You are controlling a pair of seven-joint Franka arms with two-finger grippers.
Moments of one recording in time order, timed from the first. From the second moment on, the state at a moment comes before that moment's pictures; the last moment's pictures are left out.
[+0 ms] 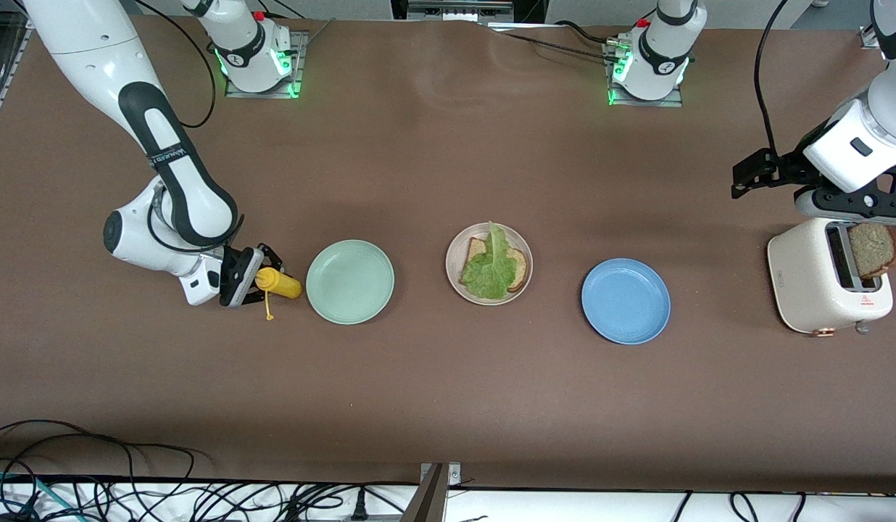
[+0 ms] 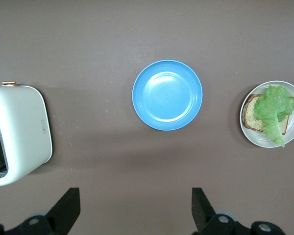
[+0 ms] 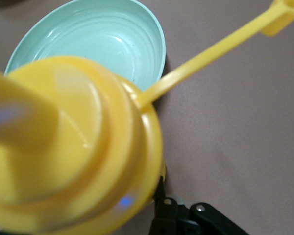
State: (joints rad) left arm -0.03 0.05 -0.05 -1.59 -0.02 1.58 0.01; right arm 0.01 0.56 0.11 -1.98 0.72 2.47 -1.58
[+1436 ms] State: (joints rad) left arm -0.03 0.05 -0.05 -1.59 -0.08 1.58 -0.03; right arm 0.25 0.39 0.17 -1.76 -0.11 2.02 -0.46
